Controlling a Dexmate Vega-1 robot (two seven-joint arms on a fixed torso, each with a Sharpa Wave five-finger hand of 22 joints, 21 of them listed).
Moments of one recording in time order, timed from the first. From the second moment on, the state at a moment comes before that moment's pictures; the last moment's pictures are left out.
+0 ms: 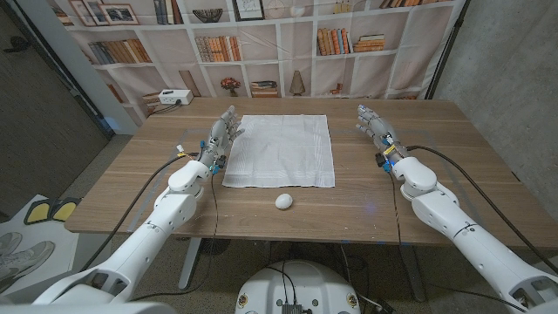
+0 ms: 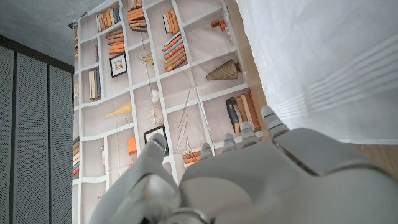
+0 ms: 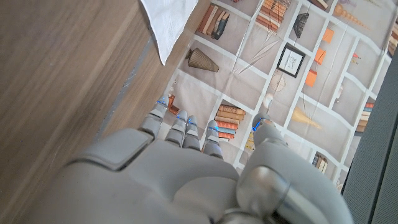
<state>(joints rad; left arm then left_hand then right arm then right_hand) 0.89 0.44 0.26 -1.32 -0.57 -0.27 -0.18 0.10 0.07 0.45 -0.03 0.19 -0.17 -0.18 0.19 0.17 -0.16 0.02 0.23 0.20 -0.07 0.10 0.19 0.19 -0.07 0.19 0.34 0.22 -0.95 -0.58 -0.33 -1.51 0.38 0.26 -0.06 0.28 0.09 0.36 -0.14 0.18 0.11 -0.04 0.21 0.19 0.09 0.08 0.22 0.21 0.06 0.07 0.26 0.23 0.18 0.15 0.23 0.19</state>
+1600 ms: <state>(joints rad) 1.09 0.48 0.20 -1.64 -0.50 -0.13 -0.06 0.10 0.07 0.45 -0.03 0.19 -0.17 -0.16 0.19 0.17 -0.12 0.04 0.24 0.20 -0.06 0.11 0.19 0.19 -0.06 0.21 0.34 0.22 -0.90 -0.83 -0.45 -1.78 -0.17 0.40 -0.05 0.29 0.08 0.35 -0.15 0.18 0.22 -0.05 0.22 0.19 0.17 0.05 0.23 0.20 0.14 0.02 0.27 0.22 0.25 0.11 0.24 0.19</state>
